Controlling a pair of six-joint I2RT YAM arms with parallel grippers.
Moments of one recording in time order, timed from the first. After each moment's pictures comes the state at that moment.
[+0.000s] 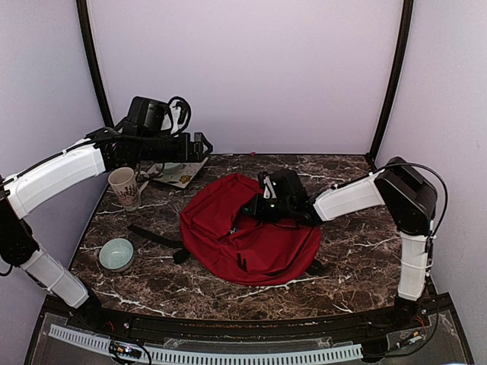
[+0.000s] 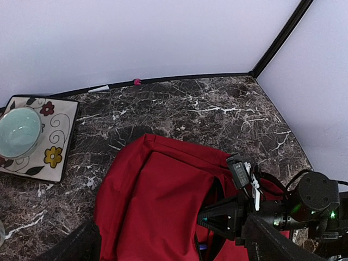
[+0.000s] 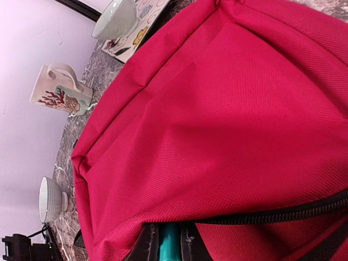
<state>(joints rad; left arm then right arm) -0.63 1.47 1.41 -0.46 -0.05 -0.36 0.80 1.99 1.15 0.30 -0.18 0.78</state>
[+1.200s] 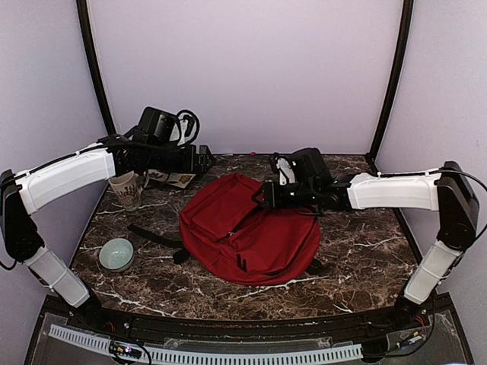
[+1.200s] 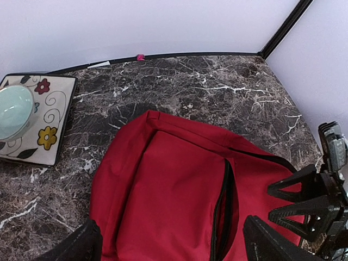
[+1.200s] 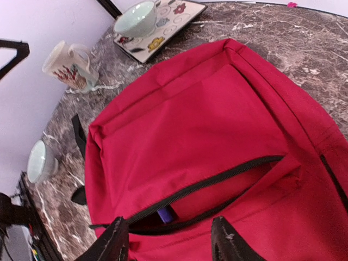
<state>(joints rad) -0.63 1.53 1.37 -0.45 -0.03 -0.37 0.80 1.67 1.12 -0.02 -0.14 0.52</state>
